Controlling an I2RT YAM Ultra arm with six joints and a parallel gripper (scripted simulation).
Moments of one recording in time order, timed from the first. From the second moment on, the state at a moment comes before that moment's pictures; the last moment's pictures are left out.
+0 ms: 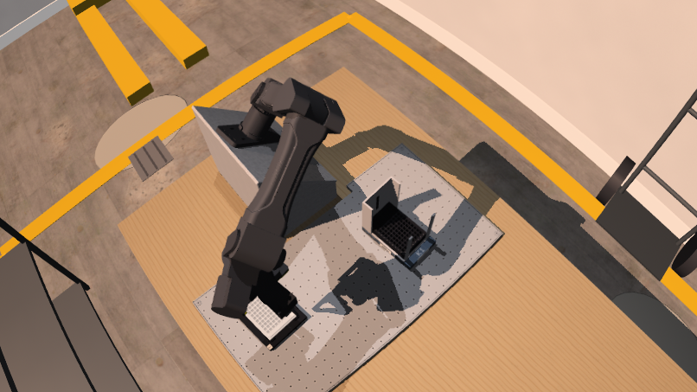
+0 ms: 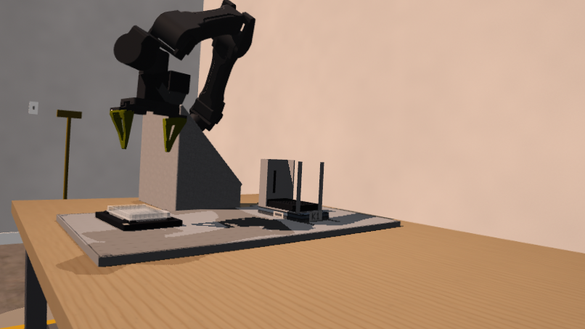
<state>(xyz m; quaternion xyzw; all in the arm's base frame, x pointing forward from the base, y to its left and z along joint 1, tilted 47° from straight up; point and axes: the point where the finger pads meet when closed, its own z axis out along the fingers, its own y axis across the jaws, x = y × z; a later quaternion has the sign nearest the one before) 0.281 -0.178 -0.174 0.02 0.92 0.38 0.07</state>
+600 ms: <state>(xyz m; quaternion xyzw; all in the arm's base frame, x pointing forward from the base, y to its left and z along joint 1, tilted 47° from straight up) 0.266 -0.180 -0.181 0.05 0.92 0.39 0.05</state>
